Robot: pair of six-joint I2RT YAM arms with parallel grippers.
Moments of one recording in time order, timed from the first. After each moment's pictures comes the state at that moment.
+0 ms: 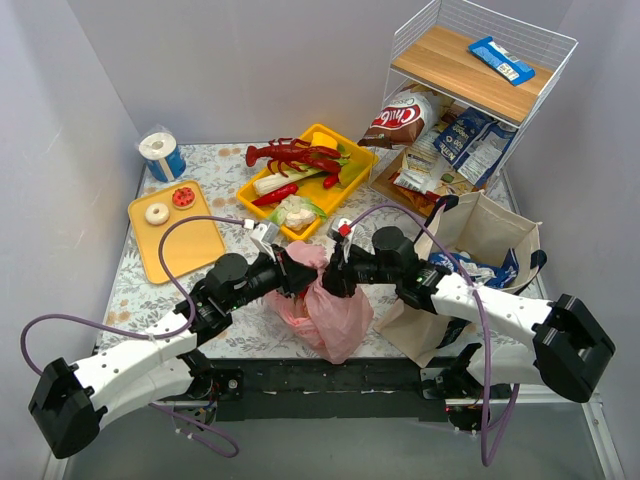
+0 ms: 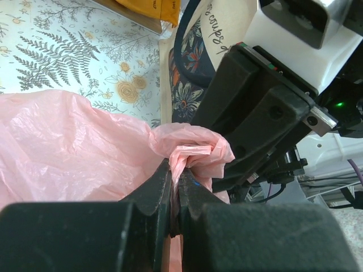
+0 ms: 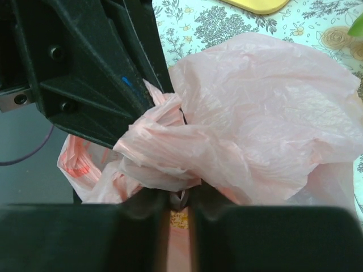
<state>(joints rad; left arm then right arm) -0.81 0.85 0.47 0.25 0.19 -0.67 0.88 1.24 0.69 0.24 -0.54 0.22</state>
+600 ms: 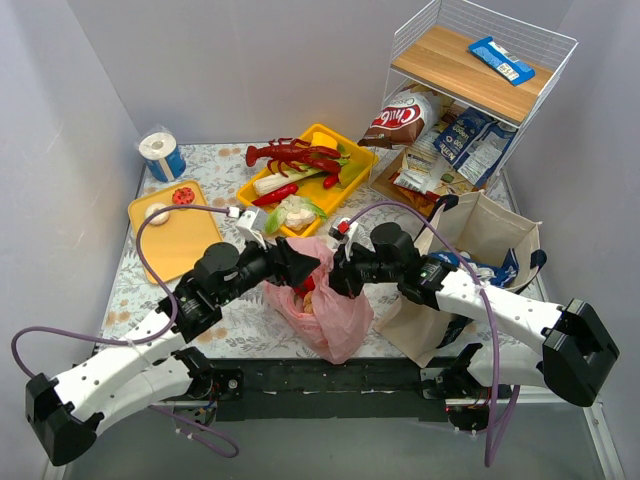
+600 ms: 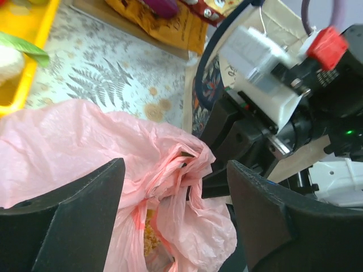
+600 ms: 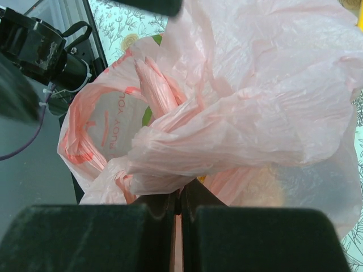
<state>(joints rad) -0.79 0.79 0.64 -0.01 0.05 -0.62 0.87 1.21 0.75 0.01 -0.49 0.21</state>
